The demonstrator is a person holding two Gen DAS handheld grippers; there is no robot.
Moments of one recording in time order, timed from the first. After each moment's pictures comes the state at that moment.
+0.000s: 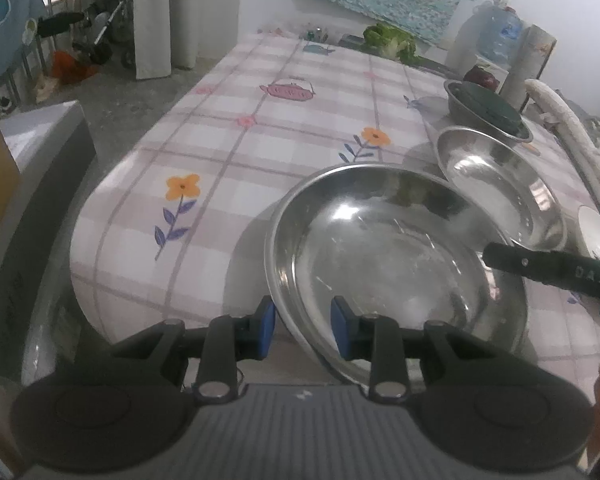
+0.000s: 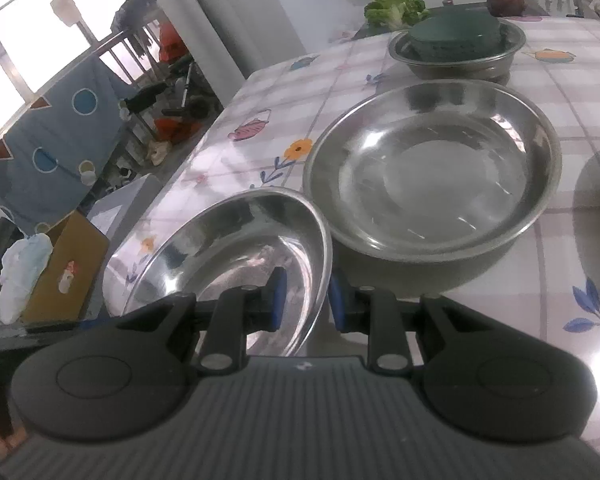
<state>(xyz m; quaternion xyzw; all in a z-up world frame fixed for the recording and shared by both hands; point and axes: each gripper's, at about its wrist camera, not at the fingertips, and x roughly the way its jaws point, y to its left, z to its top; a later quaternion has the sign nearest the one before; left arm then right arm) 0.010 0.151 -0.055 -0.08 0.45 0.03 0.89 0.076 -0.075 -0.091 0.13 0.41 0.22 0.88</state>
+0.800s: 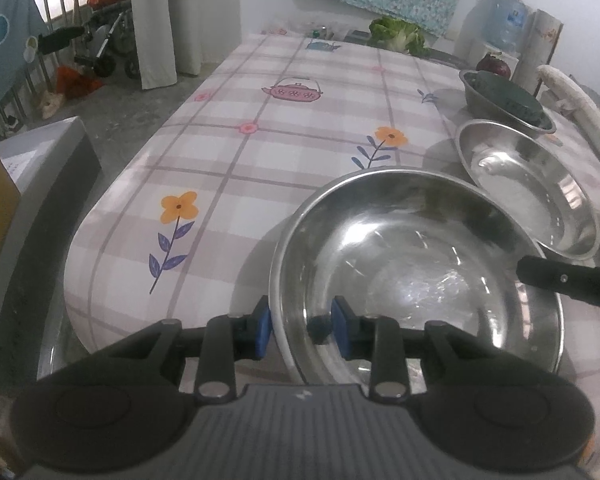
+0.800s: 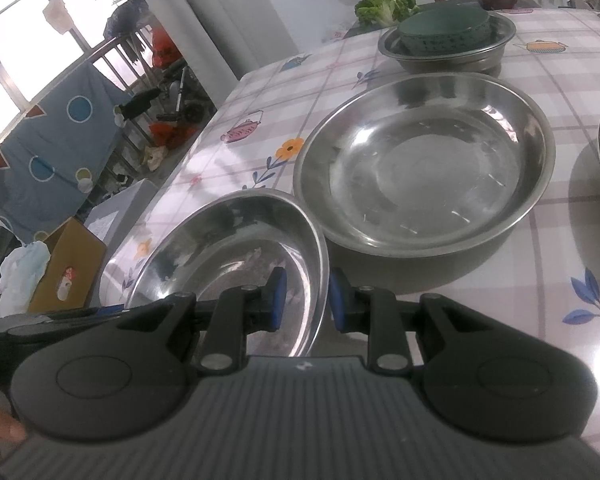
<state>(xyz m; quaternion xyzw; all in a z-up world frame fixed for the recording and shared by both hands) 0.042 0.148 -0.069 -0.04 0.45 0.05 0.89 0.075 -0.079 -0.093 0.14 0.41 0.21 0.88</state>
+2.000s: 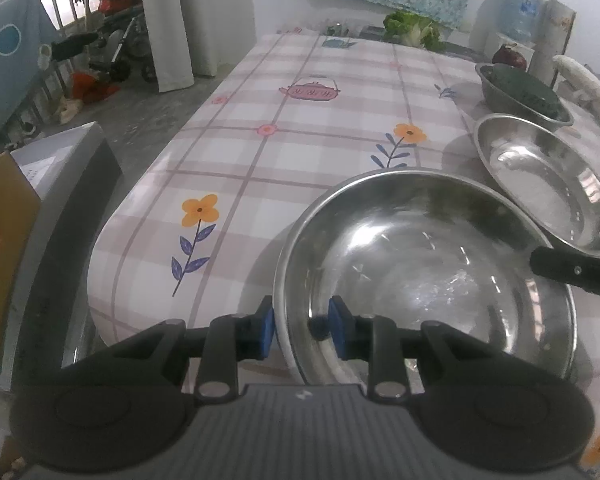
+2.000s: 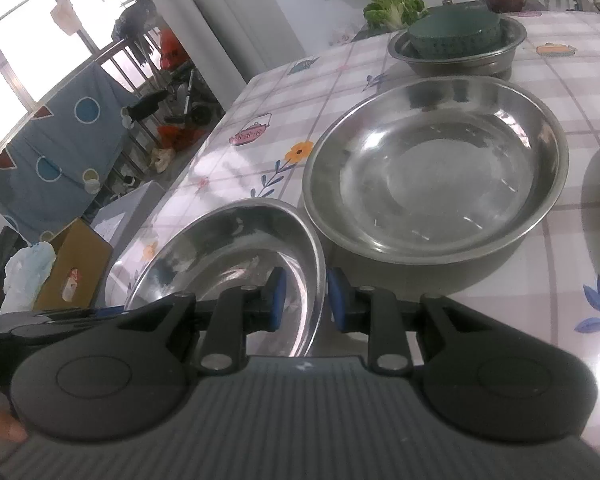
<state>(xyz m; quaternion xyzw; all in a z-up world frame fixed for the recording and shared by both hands) 0.043 0.148 -0.067 -0.02 0.46 0.08 0.89 0.079 -0.073 -0.097 0.14 0.40 0.22 0.87</state>
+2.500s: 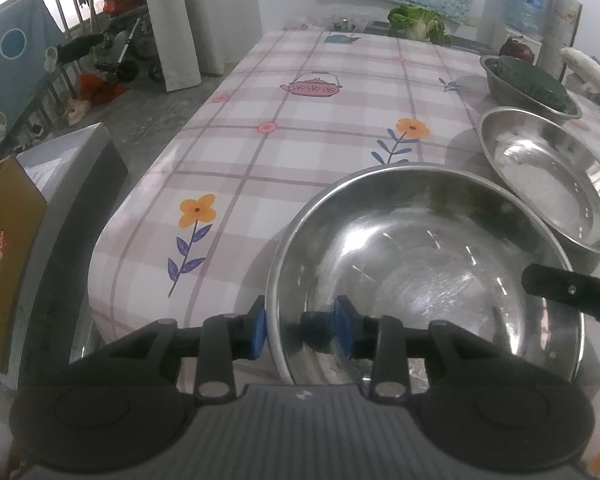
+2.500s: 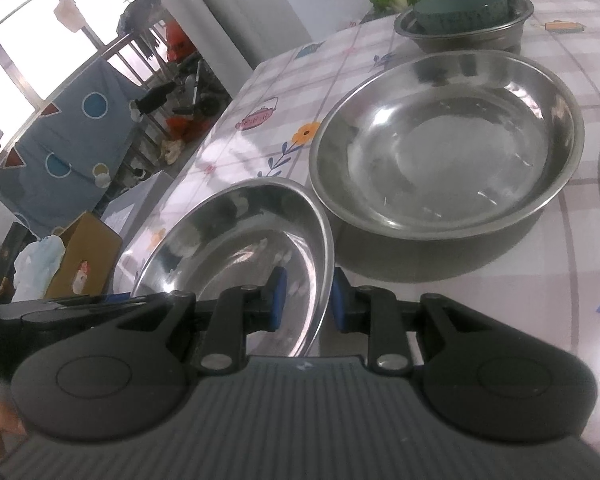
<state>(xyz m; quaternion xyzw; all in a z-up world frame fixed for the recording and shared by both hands) 0.047 0.137 -0.069 -0.01 0.46 0.10 0.88 0.077 -0.072 -0.105 0.16 0.42 0.24 0.86</state>
